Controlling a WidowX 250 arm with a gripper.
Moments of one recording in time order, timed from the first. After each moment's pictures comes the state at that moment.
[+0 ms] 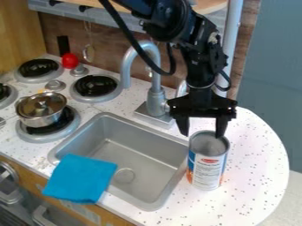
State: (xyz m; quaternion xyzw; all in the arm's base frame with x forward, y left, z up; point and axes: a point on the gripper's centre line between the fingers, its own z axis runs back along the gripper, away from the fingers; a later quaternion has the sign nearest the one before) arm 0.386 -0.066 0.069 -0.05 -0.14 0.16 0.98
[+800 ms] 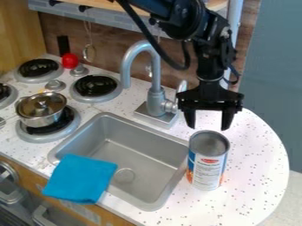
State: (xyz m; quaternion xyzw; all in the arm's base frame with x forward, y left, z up) arm 0.414 -0.072 0.071 -0.04 -0.14 0.17 0.98
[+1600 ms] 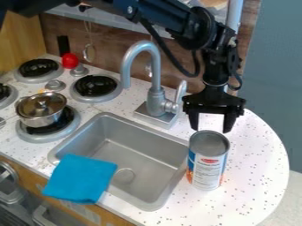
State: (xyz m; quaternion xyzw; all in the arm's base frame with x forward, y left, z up) arm 0.434 -0.076 0.051 -0.02 -0.12 0.17 0.98
